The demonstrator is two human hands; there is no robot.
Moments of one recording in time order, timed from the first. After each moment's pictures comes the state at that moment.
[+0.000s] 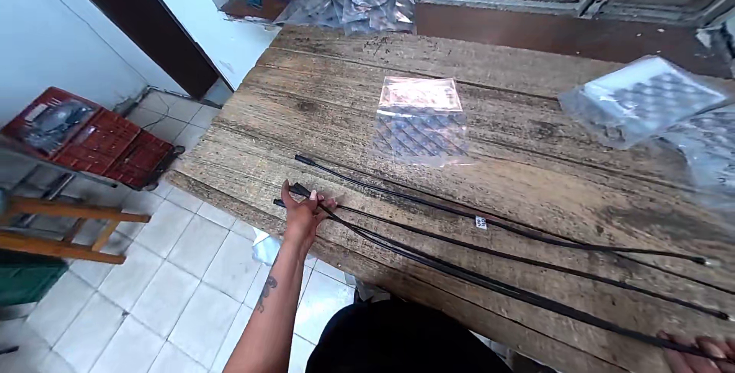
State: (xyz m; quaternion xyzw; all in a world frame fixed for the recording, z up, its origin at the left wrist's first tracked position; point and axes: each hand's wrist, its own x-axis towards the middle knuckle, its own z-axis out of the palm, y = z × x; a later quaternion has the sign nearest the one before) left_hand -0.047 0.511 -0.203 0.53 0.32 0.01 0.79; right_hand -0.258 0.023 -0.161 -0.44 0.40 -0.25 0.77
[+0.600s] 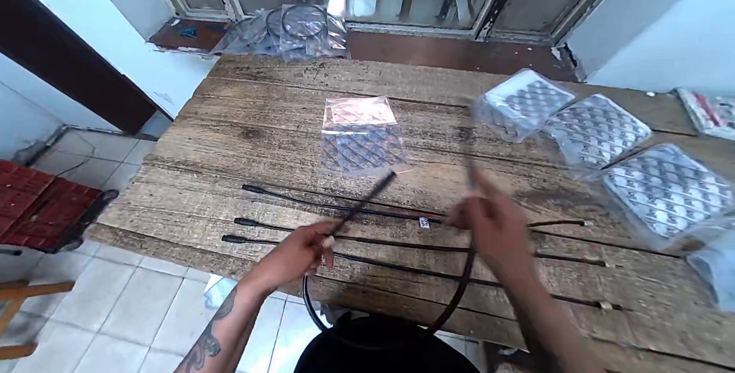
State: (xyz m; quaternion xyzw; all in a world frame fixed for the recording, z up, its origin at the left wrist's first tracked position) left_hand -0.061 0.466 -0.116 0.76 -0.11 -0.40 0.51; right_hand -0.131 0.153 -0.099 -0.86 0.12 -0.16 0.46
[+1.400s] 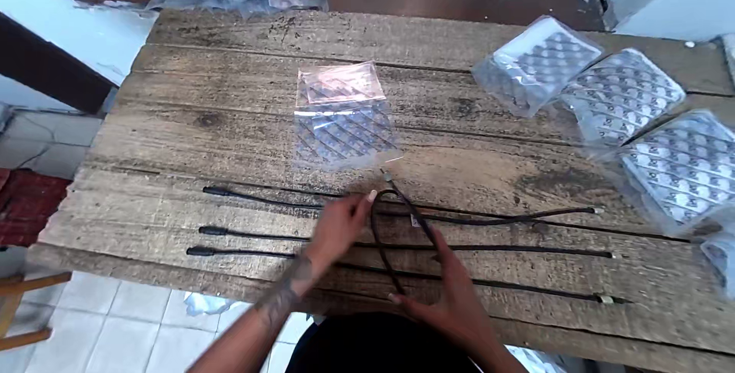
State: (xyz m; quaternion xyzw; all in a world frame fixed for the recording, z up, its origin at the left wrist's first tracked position) left_hand -0.015 0.349 -0.186 0.87 -0.14 -0.18 0.44; right_hand -0.182 0.159 -0.193 -0.92 0.15 0.02 0.37
